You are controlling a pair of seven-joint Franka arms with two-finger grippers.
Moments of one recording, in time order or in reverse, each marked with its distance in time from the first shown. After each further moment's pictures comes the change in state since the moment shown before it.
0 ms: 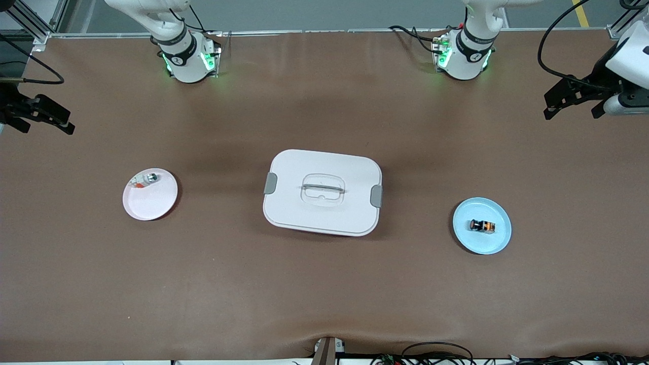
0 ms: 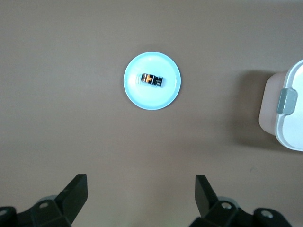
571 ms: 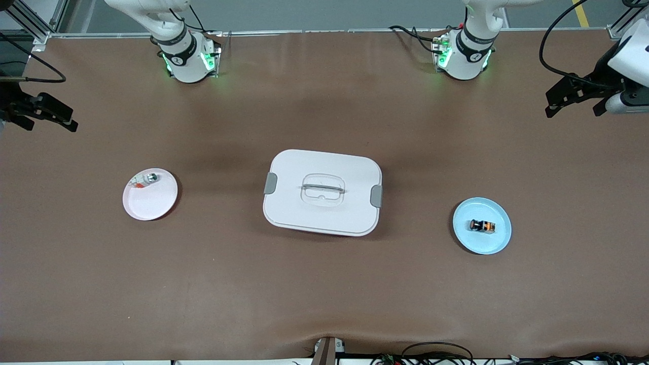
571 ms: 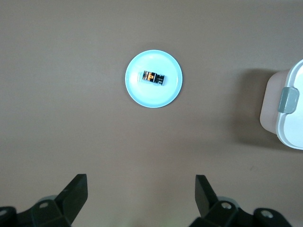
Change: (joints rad) left arm 0.004 0.000 0.004 0.008 0.002 -0.010 -0.001; right arm 0.000 0.000 0.000 0.000 0.019 -0.026 0.001
